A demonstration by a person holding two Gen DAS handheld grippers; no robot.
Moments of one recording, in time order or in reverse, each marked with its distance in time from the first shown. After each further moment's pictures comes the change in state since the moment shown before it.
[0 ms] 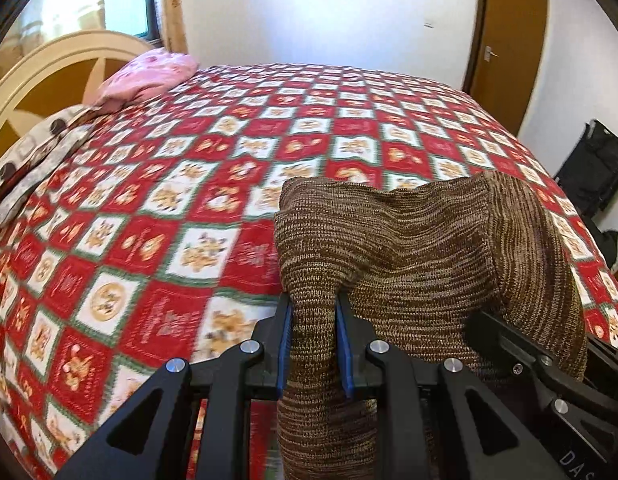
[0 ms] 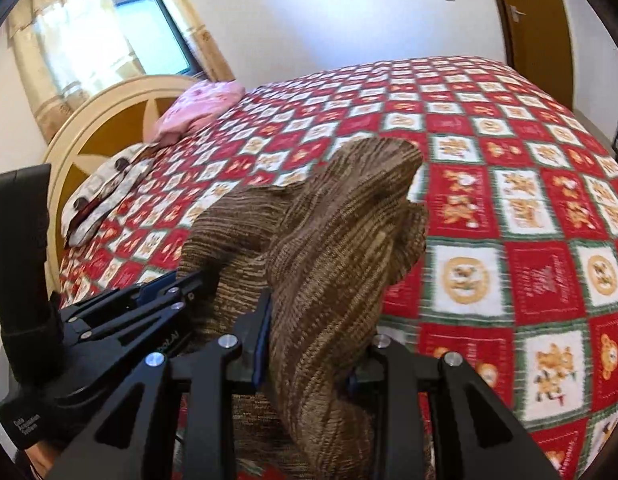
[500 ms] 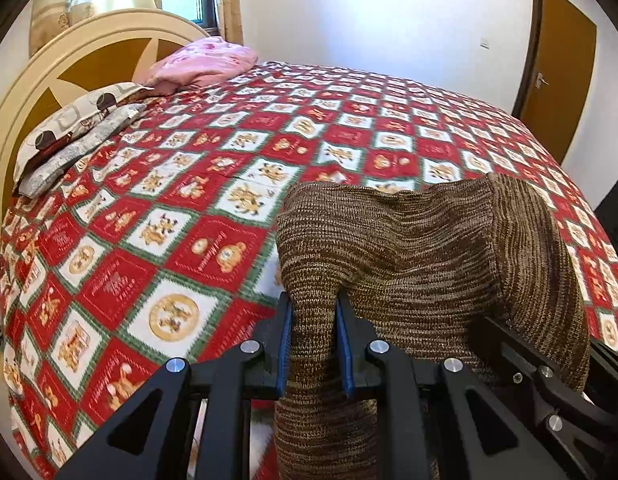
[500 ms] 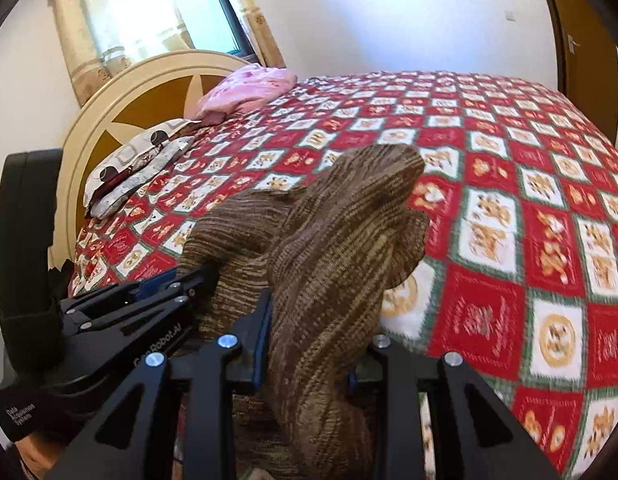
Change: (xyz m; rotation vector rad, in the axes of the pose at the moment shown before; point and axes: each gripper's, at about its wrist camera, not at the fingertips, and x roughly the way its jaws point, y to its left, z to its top) left arm 0.021 0.071 0.021 -0.107 -0.028 0.117; right arm 0.061 0.065 0.019 -0.148 -0.004 0.085
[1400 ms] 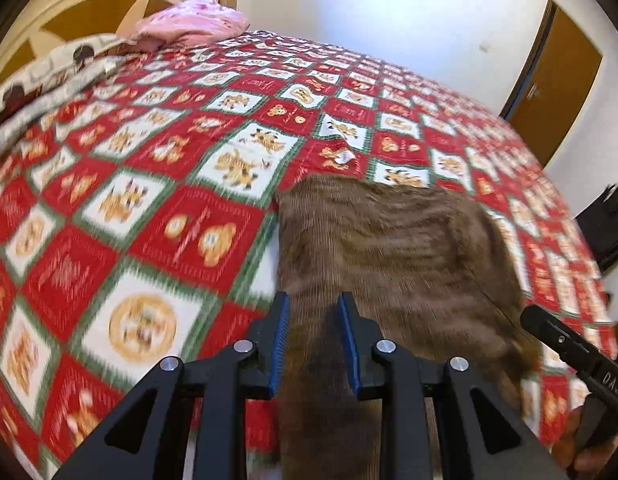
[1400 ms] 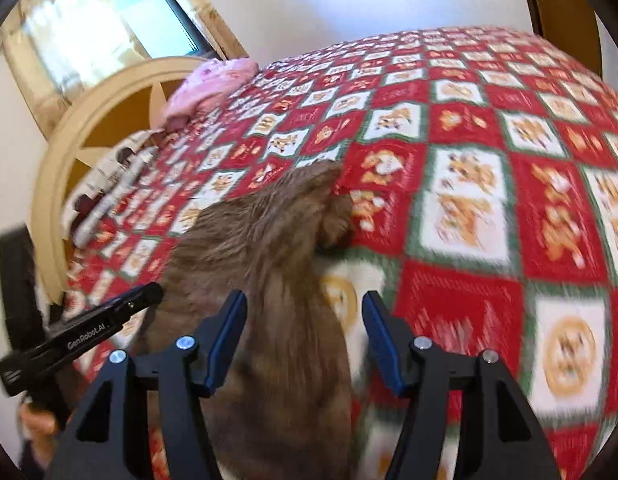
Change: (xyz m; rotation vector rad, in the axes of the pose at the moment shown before) left arm 0.044 0.022 -0.010 -0.099 0.095 -0.200; right arm 0.017 -0.075 -0.008 0.202 0.070 0.028
